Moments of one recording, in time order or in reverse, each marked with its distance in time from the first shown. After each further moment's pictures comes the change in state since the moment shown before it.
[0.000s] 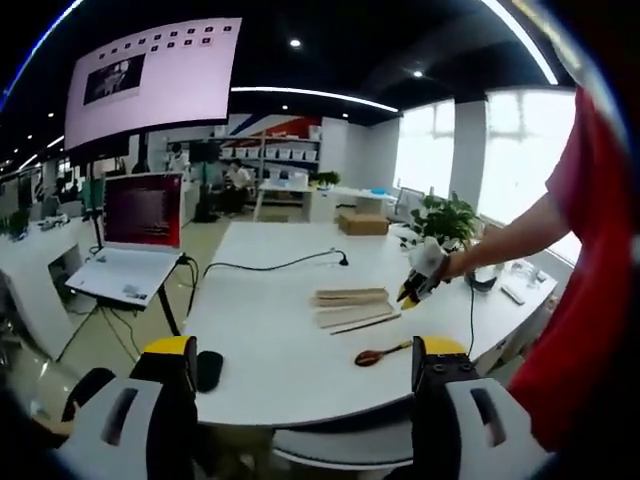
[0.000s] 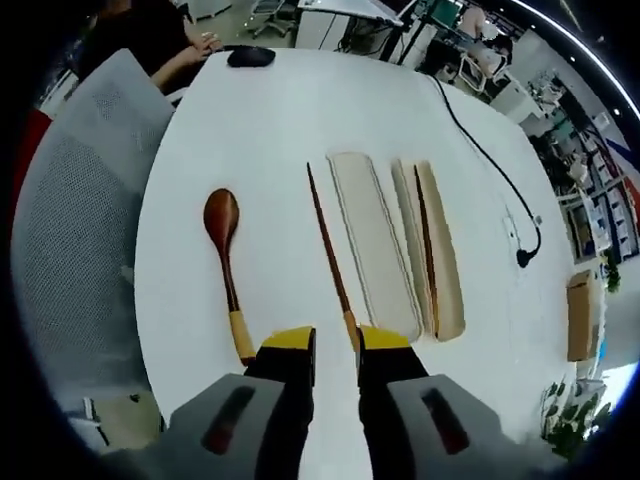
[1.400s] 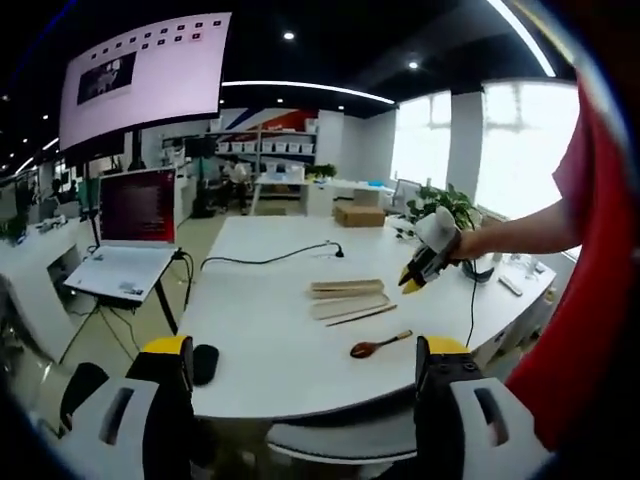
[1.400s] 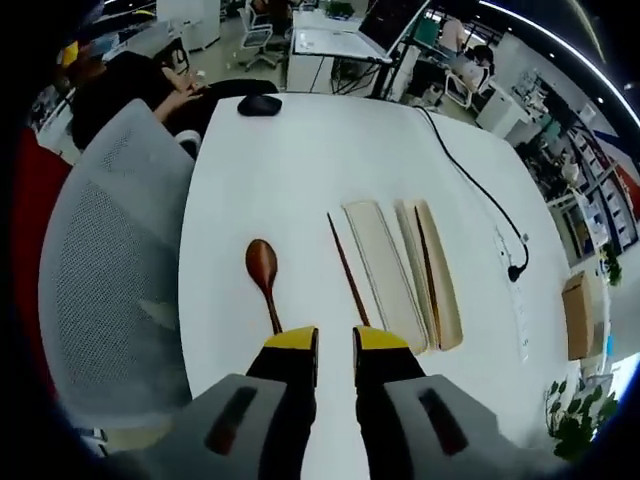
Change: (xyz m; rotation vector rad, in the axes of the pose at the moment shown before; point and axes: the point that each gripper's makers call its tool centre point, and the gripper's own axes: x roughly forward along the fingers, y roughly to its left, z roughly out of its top) left arm -0.009 -0.010 -0.005 0.018 -0.003 -0.002; right arm -0.058 0.034 0.053 -0.146 -0.123 -0.047
